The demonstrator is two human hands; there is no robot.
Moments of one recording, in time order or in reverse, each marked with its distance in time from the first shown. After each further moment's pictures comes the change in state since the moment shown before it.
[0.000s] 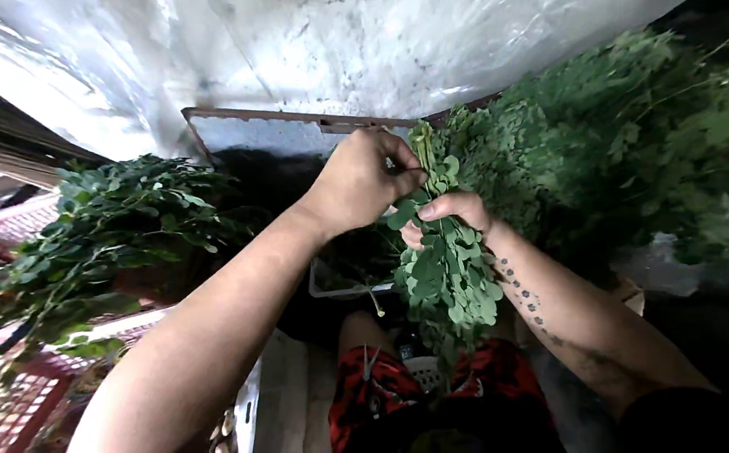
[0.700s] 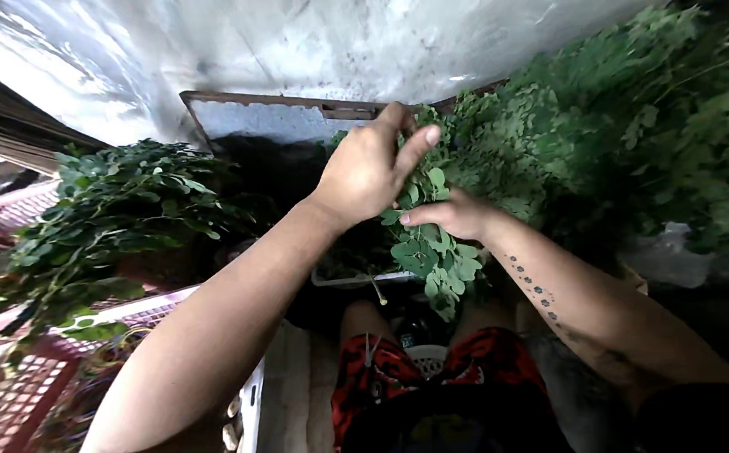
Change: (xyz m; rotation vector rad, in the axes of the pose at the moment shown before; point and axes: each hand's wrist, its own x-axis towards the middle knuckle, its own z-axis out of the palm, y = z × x) left_hand -0.001 -0.012 0.017 0.040 0.091 0.017; right_hand -0.001 -0.009 0.035 -0.527 0.475 0.152
